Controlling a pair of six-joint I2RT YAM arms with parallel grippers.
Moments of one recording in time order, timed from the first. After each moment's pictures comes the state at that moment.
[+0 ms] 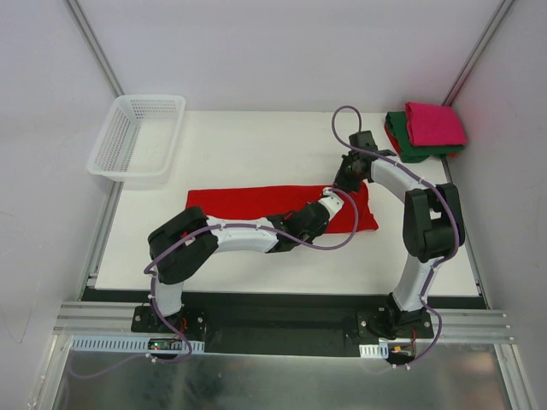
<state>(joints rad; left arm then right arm) -1.09 1.89 1.16 -0.01 -0.32 -0.09 0.26 1.87 1.33 -0.54 -0.15 0.60</state>
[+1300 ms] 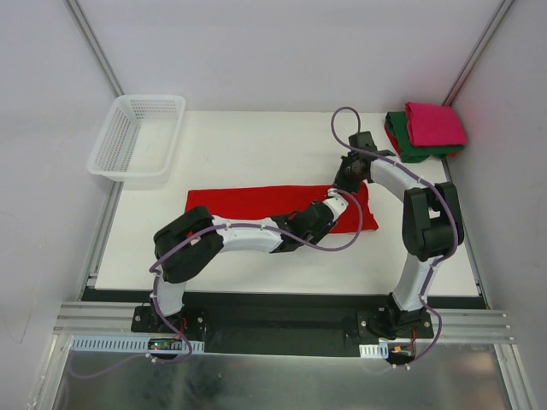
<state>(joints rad) -1.10 1.93 1.20 -0.01 -0.32 -0.08 0.26 1.88 1.33 -0.54 -0.16 0.59</state>
